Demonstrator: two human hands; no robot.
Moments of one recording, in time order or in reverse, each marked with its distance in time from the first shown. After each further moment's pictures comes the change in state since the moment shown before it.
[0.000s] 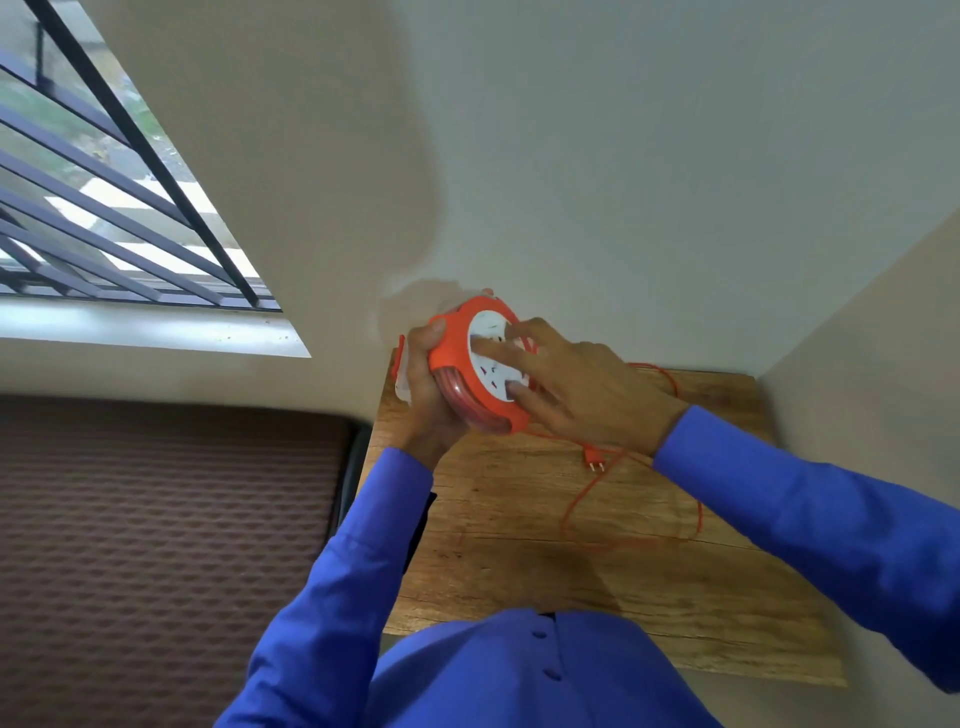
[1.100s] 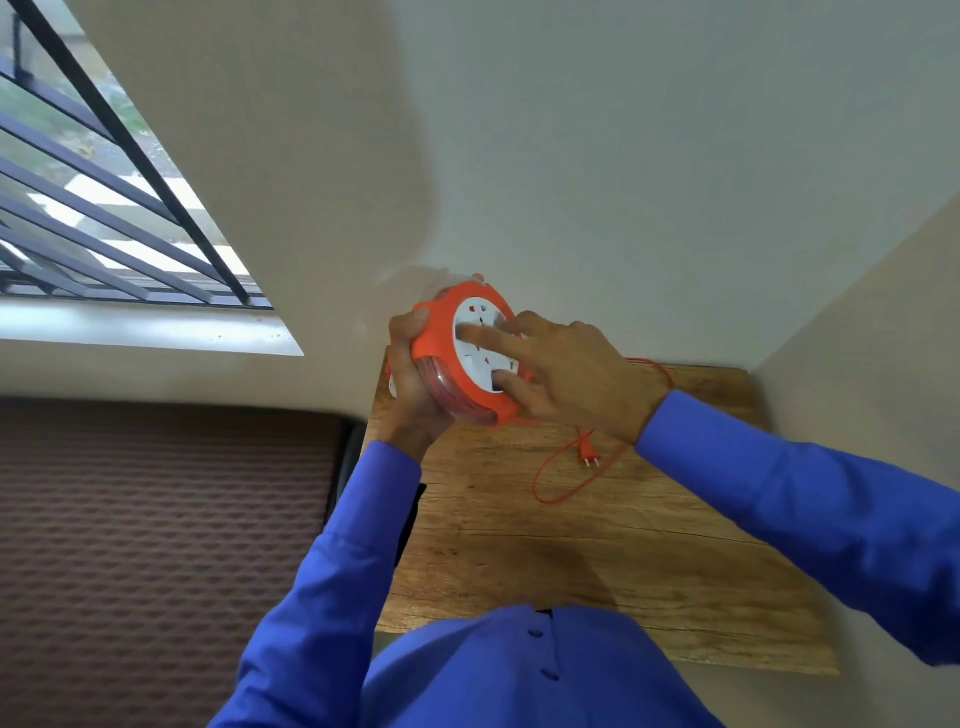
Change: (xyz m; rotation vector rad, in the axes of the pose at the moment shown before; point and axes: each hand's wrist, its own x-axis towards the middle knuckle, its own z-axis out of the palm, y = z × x) left_hand 0.016 0.005 -0.018 -0.011 -0.218 0.047; right_hand 0.013 -0.009 -0.009 -0.095 0.076 -0.010
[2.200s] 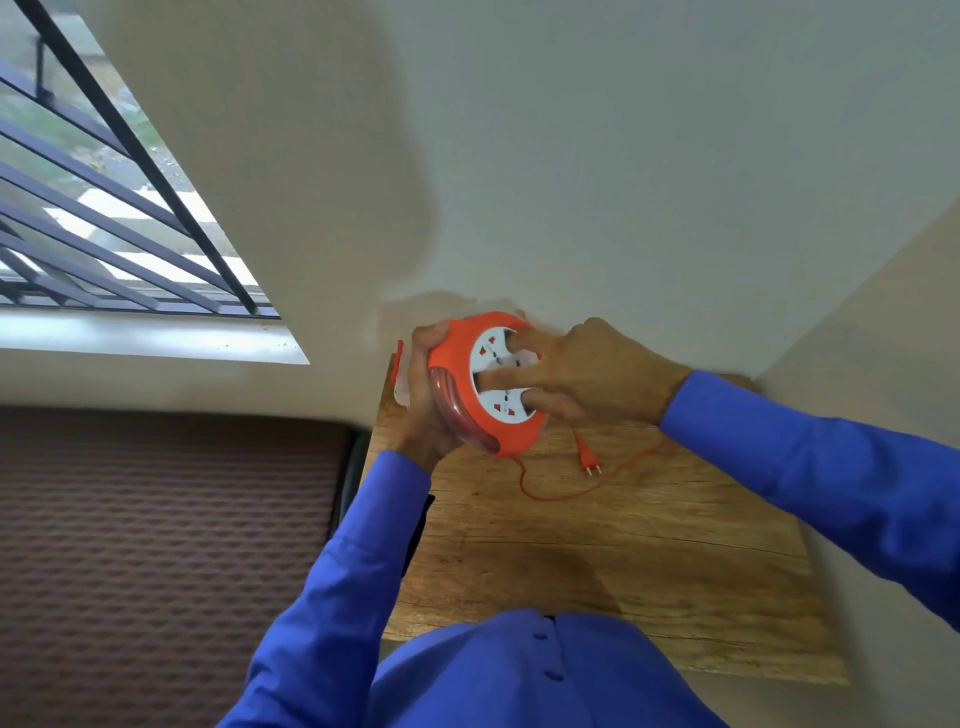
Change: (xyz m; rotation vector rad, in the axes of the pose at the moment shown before) left_hand -0.007 -0.008 0.006 0.025 -0.019 -0.179; right_hand -0.004 0.021 -0.017 -0.167 -0.156 -0.288
